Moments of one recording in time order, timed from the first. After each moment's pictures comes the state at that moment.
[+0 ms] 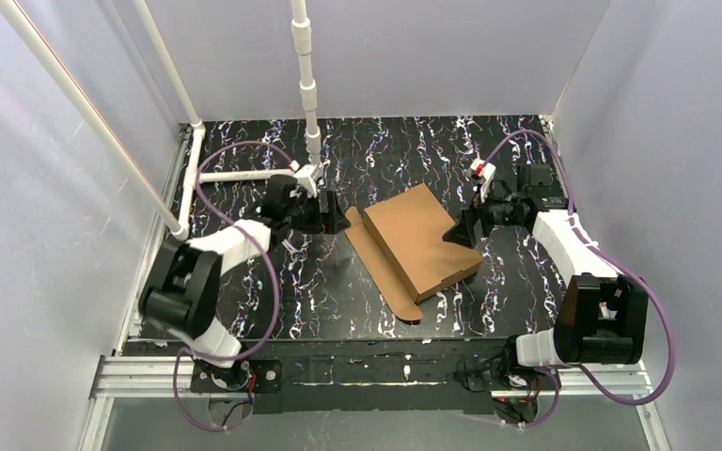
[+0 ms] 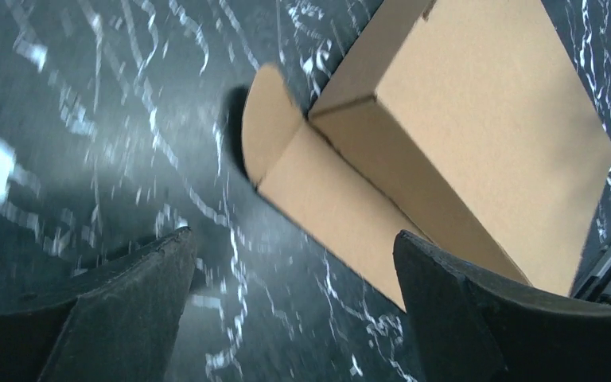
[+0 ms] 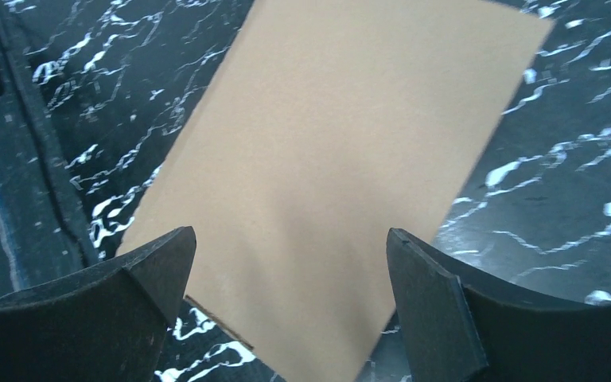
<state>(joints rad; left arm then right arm) -0.36 1.52 0.79 0.08 0.37 -0.38 0.01 1.38 0.96 -0.52 -0.97 -0.56</state>
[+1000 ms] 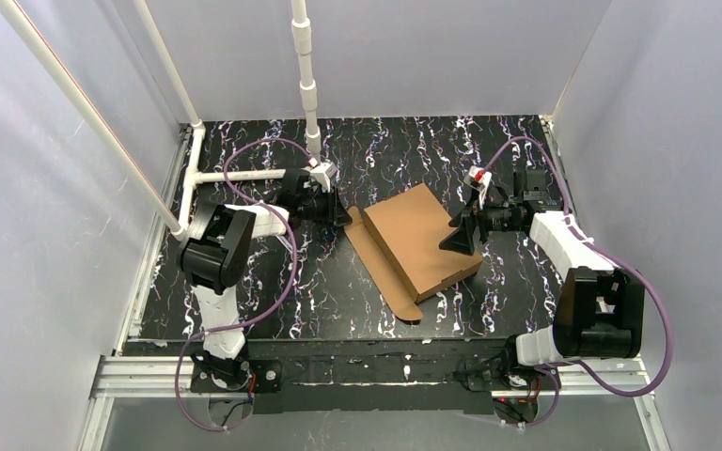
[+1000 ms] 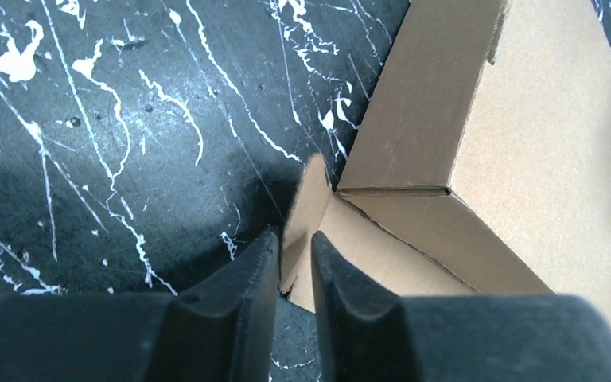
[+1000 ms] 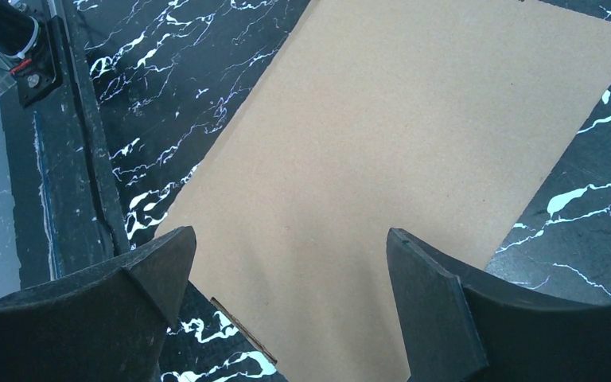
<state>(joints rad) -0.35 1.94 1.03 0.23 0.55 -0.29 0.01 1.41 0.91 -0.53 -1.11 -0.61</state>
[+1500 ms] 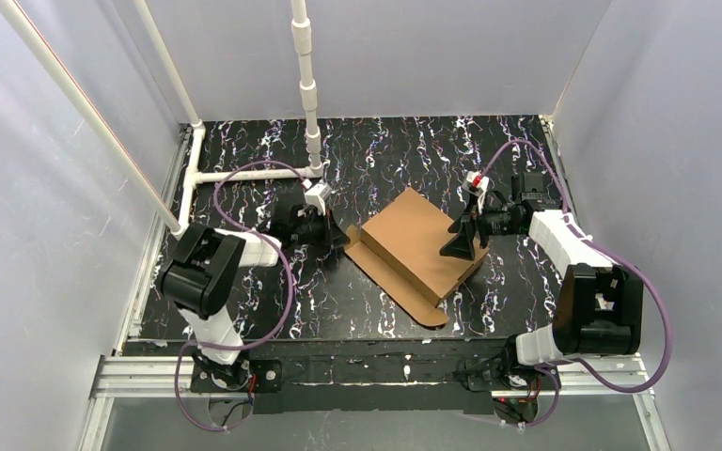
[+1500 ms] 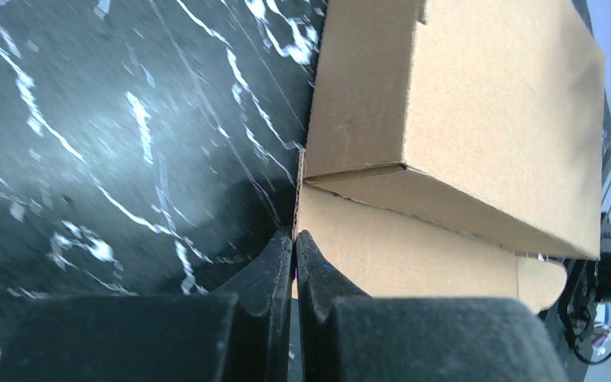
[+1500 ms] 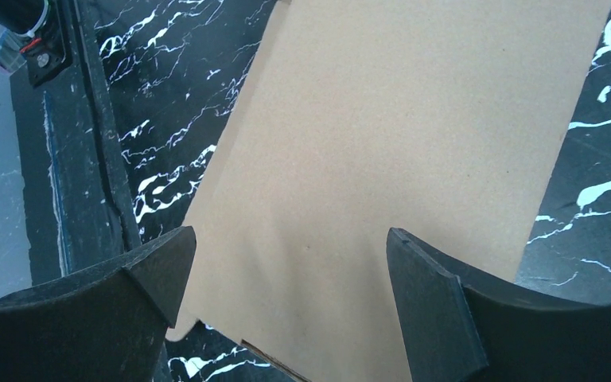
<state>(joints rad) -0.38 1.78 0.75 0.44 0.55 -0.38 0.01 1.42 0.91 -0.60 -1.12 -0.69</state>
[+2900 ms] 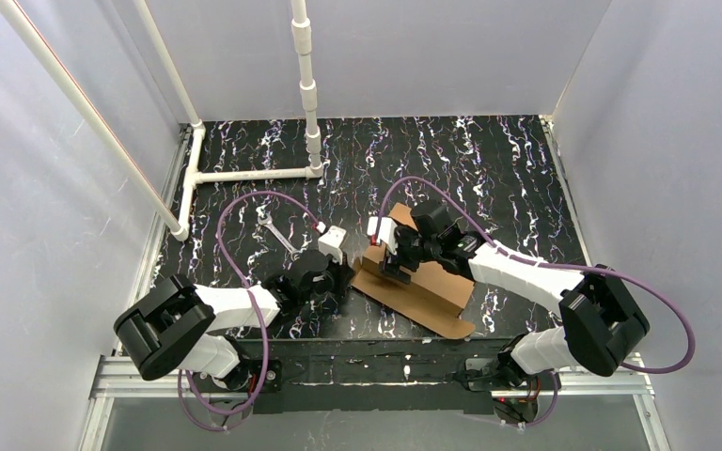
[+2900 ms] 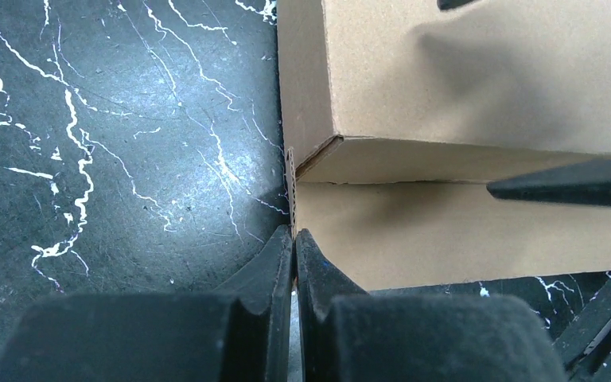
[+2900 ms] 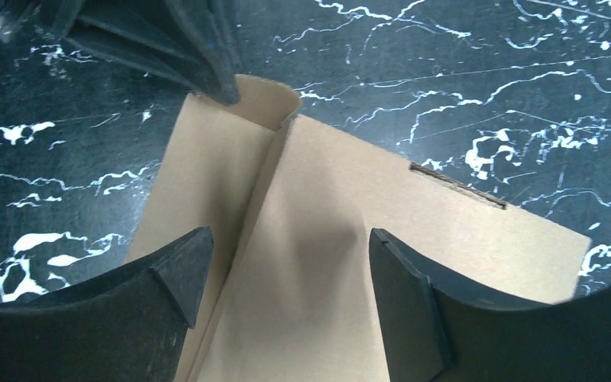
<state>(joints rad) -0.85 1.36 0.37 0.52 -0.11 -0.36 0.75 1.37 0.79 -0.14 -0.42 -0.59</state>
